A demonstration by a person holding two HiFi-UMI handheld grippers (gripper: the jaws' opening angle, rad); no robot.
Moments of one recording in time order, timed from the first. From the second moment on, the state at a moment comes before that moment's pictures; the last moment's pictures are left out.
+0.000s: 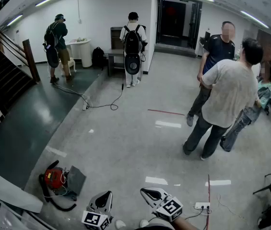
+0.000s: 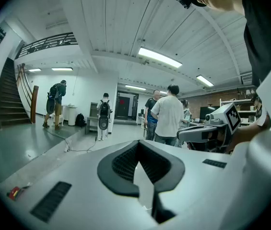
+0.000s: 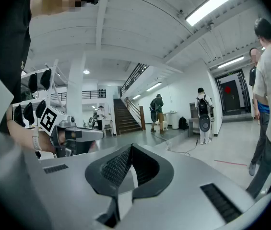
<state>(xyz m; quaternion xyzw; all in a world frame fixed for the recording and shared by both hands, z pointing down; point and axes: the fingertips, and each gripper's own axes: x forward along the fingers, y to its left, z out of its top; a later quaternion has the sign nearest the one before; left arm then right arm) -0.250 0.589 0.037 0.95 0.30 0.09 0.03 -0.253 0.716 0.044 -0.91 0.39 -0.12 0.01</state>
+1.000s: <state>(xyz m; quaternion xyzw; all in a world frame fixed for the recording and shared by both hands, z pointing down) -0.149 0.313 0.094 0.97 0.23 0.10 0.04 -0.125 0.474 0.066 -0.89 0.44 -0.11 0.02</state>
